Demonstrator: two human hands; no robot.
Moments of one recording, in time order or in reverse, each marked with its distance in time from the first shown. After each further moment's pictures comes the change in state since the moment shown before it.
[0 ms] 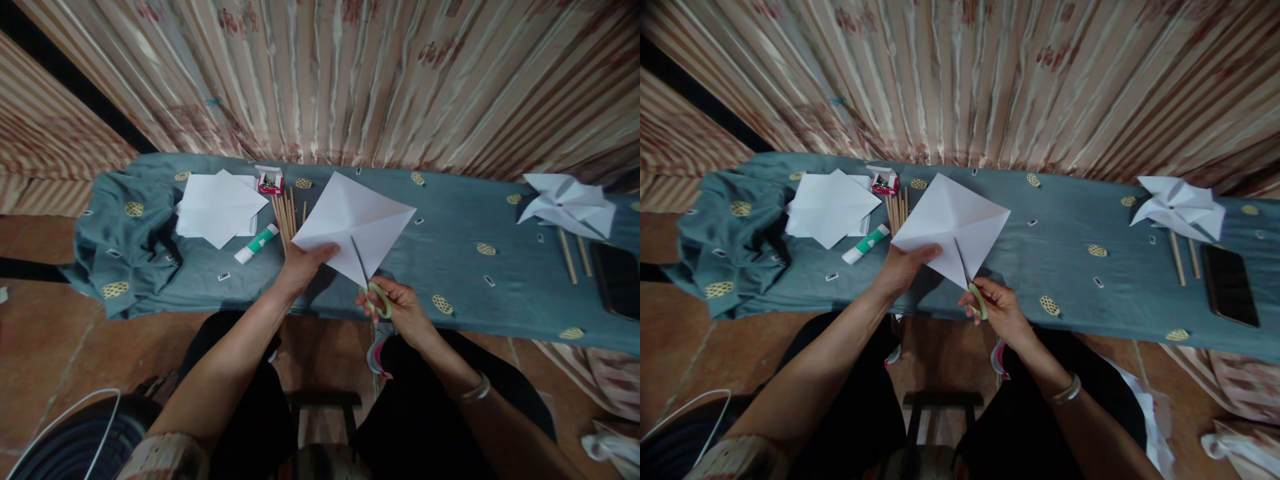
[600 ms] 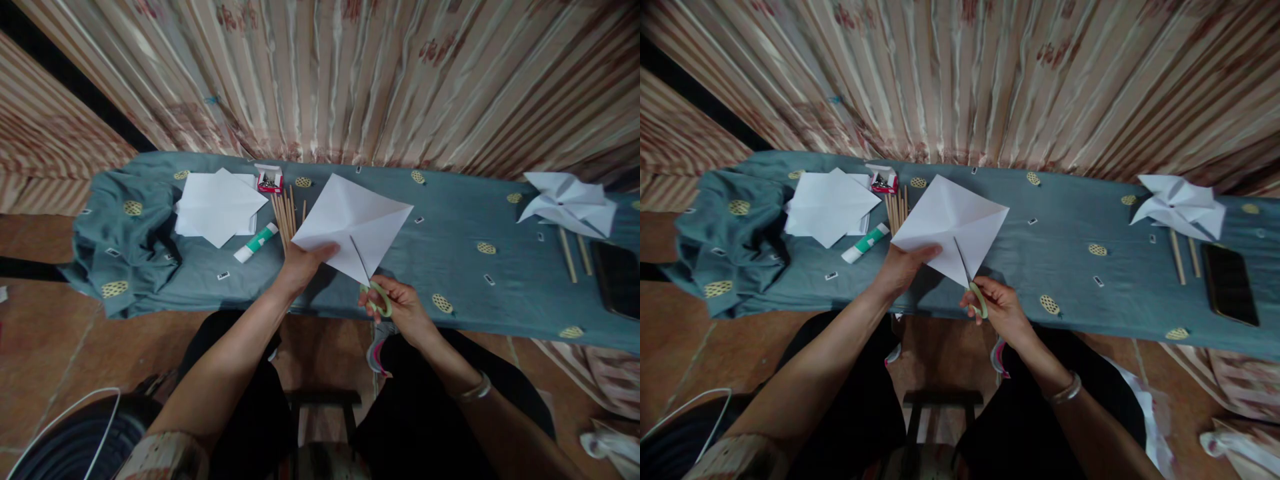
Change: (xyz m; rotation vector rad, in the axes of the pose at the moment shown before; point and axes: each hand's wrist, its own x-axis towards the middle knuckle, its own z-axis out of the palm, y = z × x) left_hand -0.001 -0.001 -0.001 0.019 -0.014 -0.009; right_hand 0.000 0.005 -0.002 0.042 0.025 -0.001
